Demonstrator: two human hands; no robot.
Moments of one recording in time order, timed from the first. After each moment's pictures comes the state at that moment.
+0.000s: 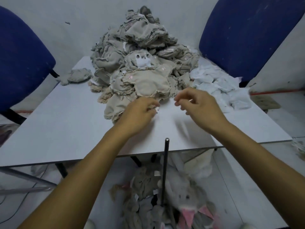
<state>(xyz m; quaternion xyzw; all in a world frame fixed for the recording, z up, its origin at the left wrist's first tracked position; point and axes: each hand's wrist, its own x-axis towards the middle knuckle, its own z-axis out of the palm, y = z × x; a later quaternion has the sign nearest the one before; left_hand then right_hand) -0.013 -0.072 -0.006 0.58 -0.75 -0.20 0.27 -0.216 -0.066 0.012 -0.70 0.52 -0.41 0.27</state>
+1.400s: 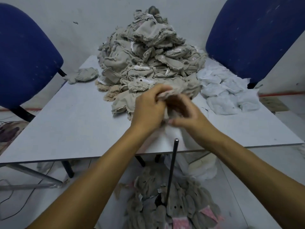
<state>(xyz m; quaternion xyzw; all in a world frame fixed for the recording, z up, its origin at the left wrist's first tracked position) -0.038 -0.056 0.010 0.49 -0.67 -0.21 0.52 -0.182 -0.048 -0.005 -0.65 0.32 -0.43 0.53</state>
